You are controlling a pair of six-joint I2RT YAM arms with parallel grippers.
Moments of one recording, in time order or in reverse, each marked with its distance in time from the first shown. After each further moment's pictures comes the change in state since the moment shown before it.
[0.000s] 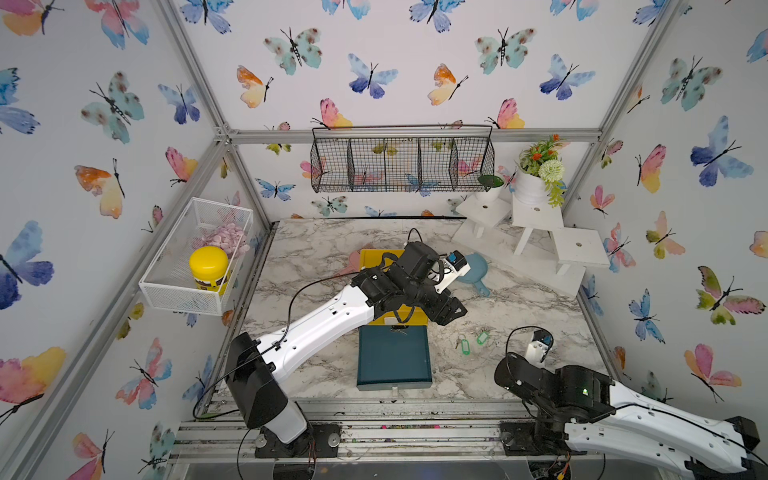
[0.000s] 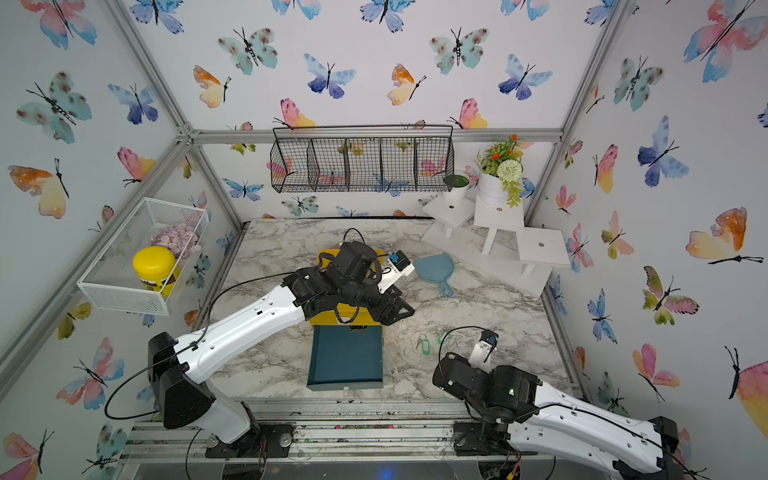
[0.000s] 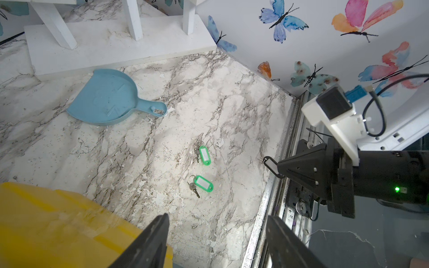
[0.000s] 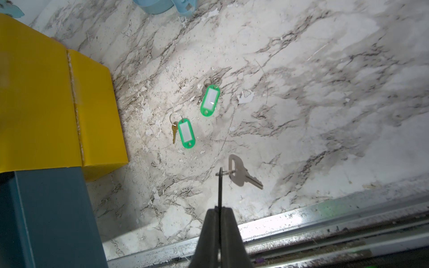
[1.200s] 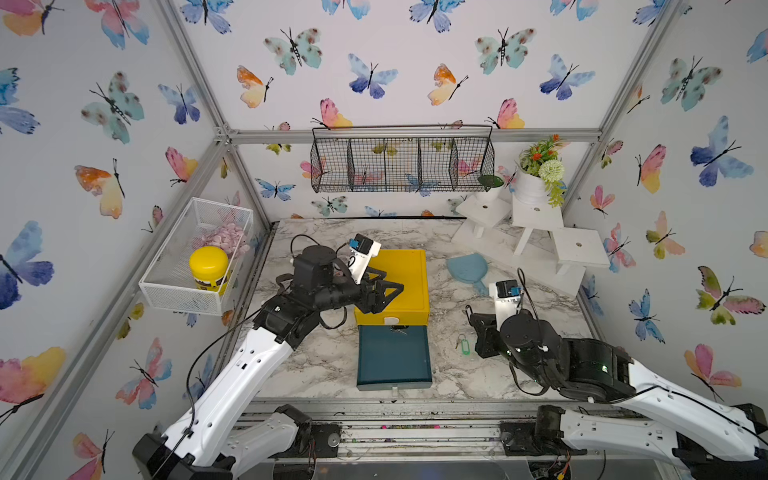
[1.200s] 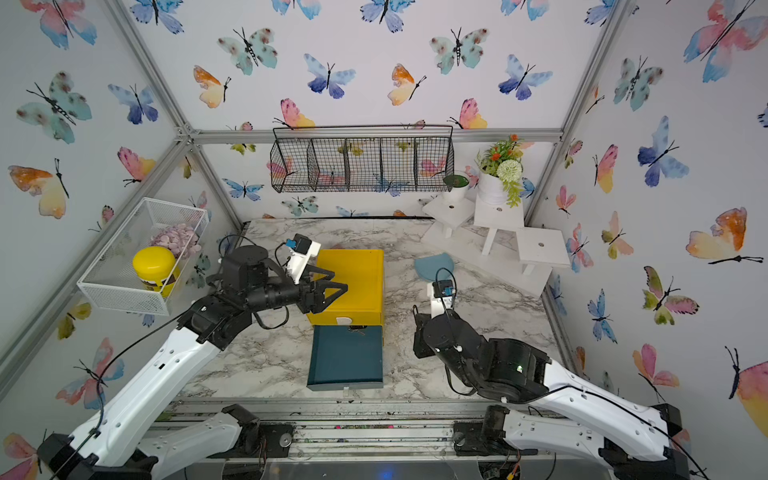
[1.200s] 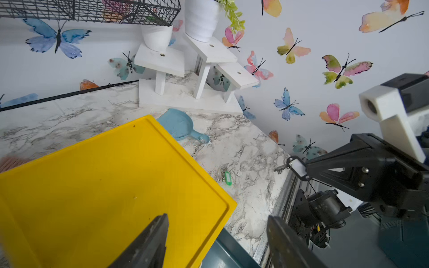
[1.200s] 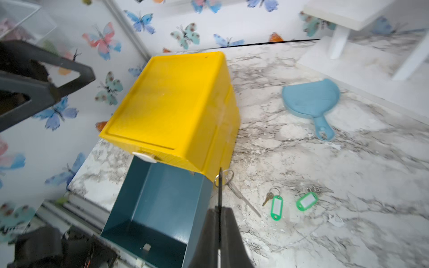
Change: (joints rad) left arm 0.377 -0.487 -0.368 0.185 0.188 -0.101; right arm 0.000 0.164 0.413 0.273 0.050 -0.718
